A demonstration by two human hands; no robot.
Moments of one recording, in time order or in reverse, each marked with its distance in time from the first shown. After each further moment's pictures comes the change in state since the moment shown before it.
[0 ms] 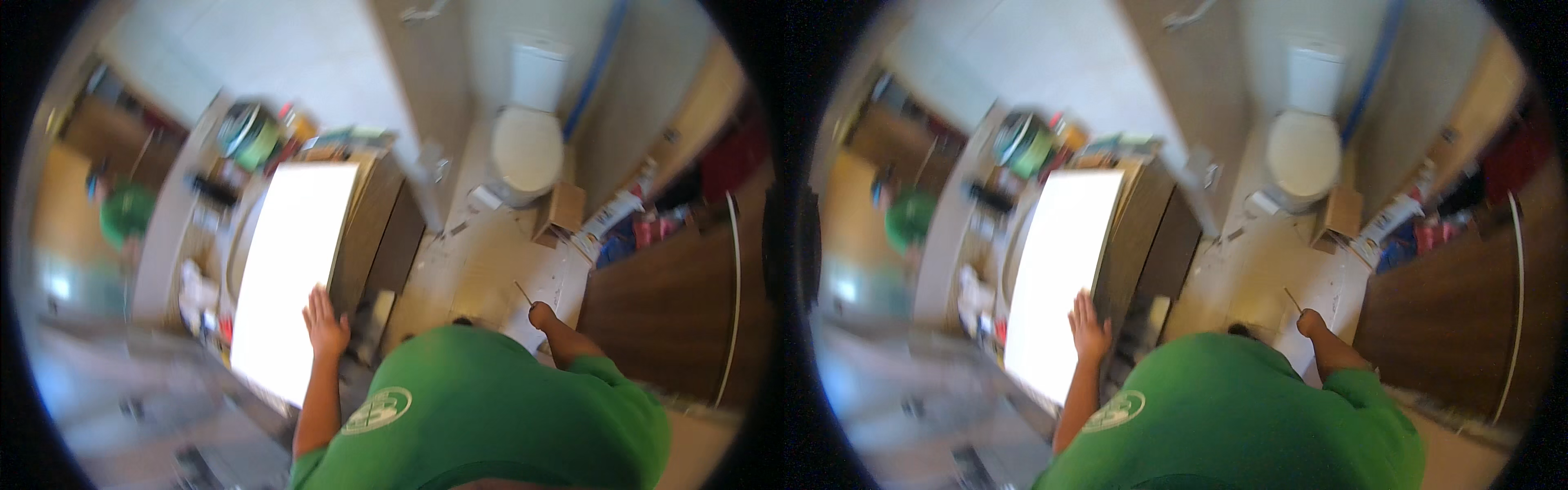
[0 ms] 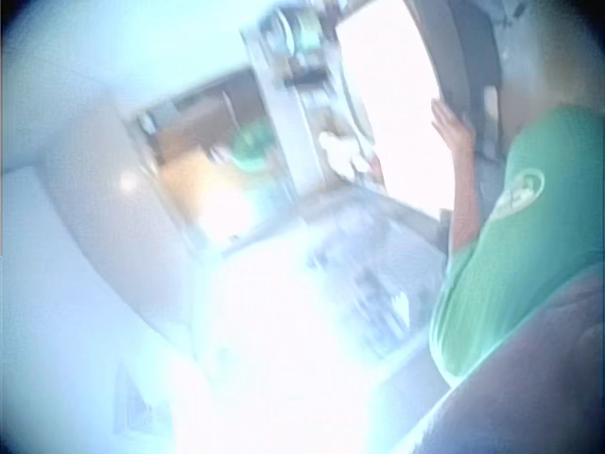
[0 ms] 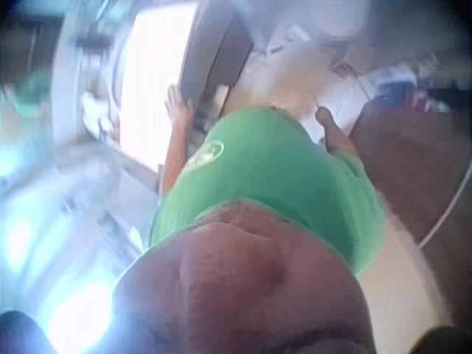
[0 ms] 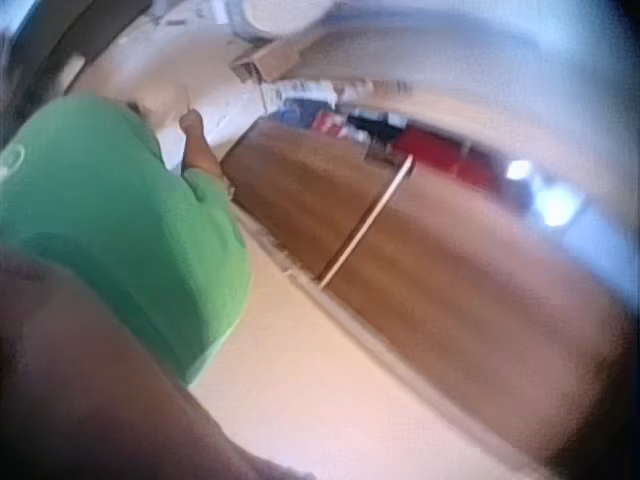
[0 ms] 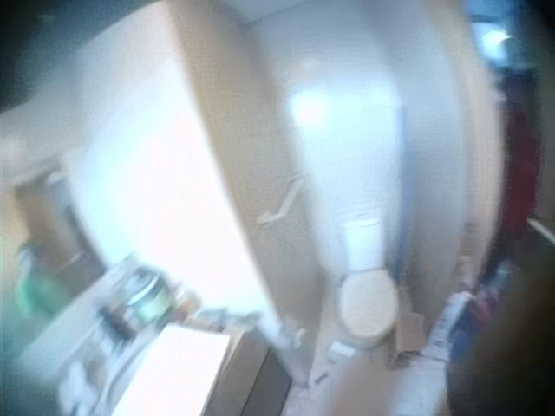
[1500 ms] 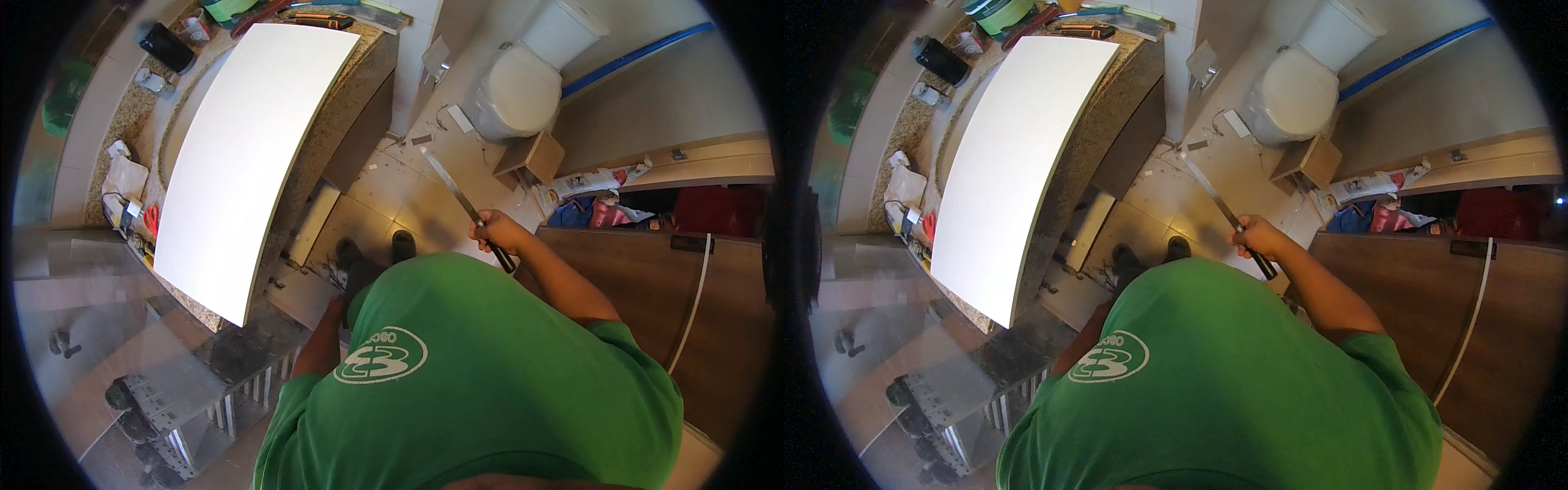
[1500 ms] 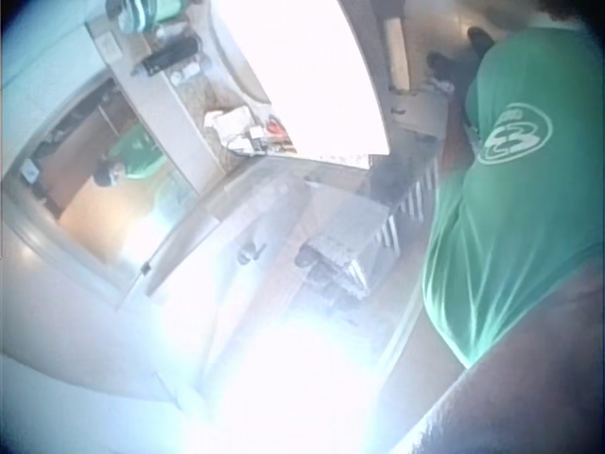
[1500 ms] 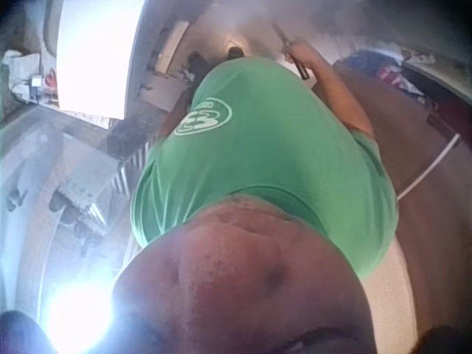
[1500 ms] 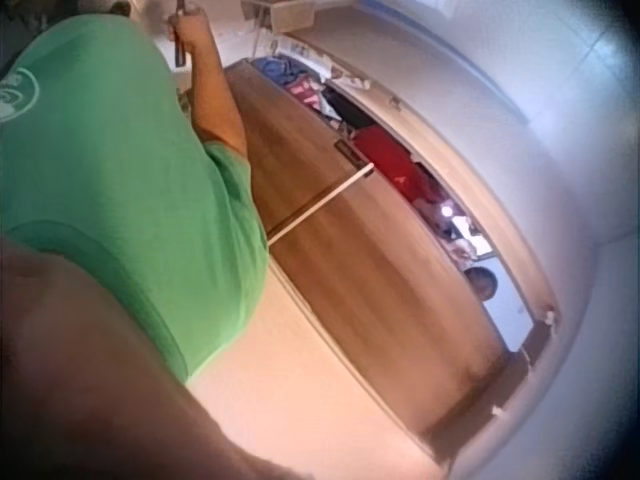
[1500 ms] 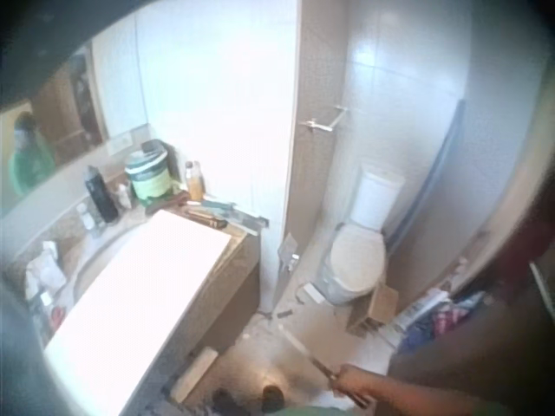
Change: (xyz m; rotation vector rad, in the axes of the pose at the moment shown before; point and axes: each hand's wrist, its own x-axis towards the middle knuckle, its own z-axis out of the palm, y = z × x) left_hand -0.196 -0.011 0.341 -1.203 -1.015 -0.678; right_hand -0.044 -0.070 -0.236 1.498 -0.157 0.105
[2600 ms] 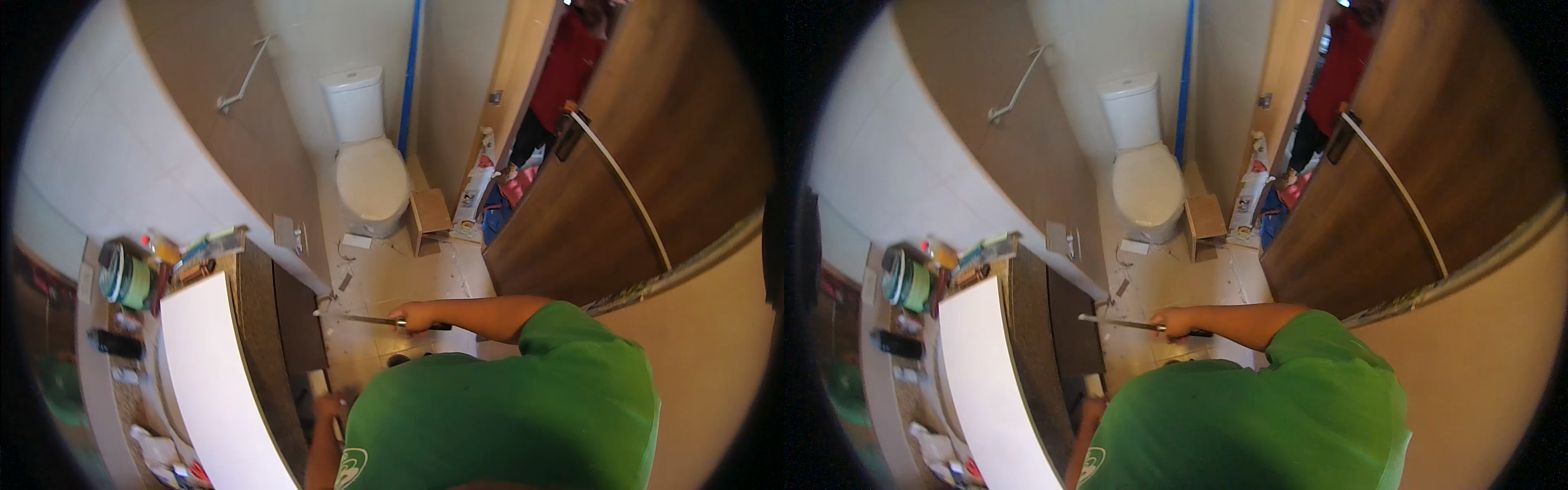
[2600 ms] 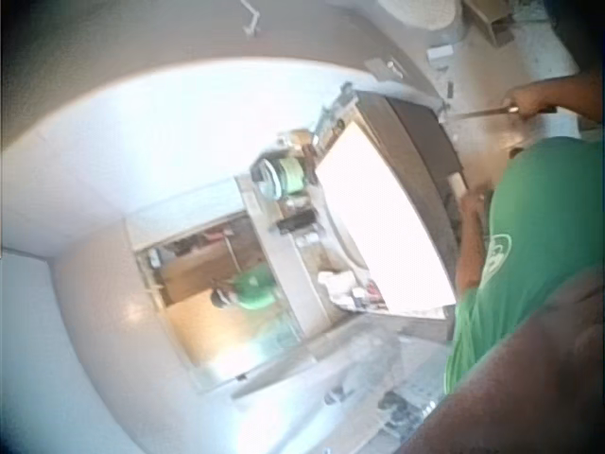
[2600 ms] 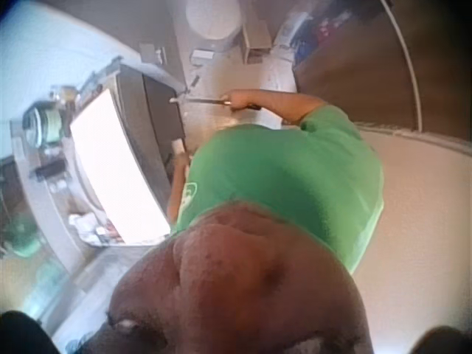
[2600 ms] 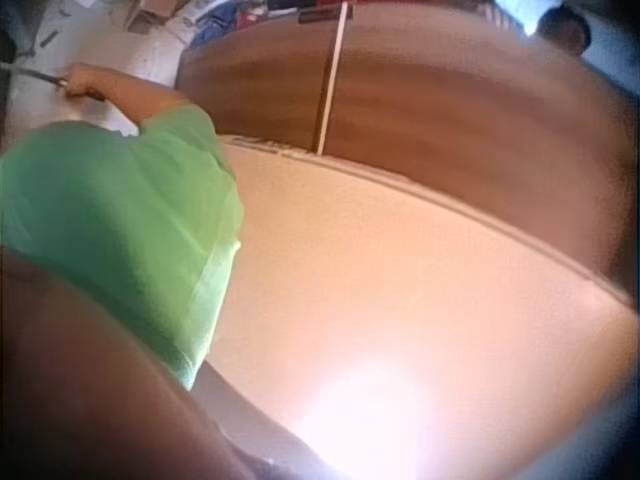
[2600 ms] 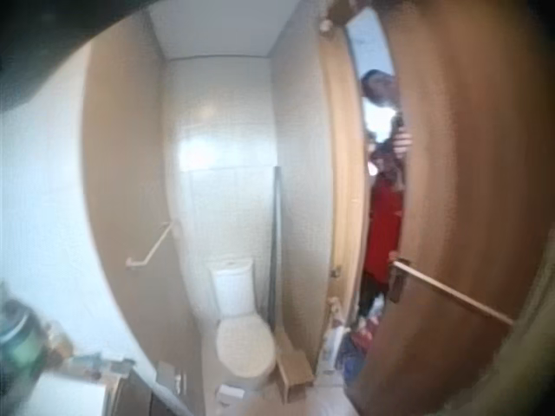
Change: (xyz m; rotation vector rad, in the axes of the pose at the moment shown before) left_hand -0.027 0.259 -0.027 1.390 0.059 0.333; right_hand 0.011 0.024 -0.005 -0.146 0.001 -0.297
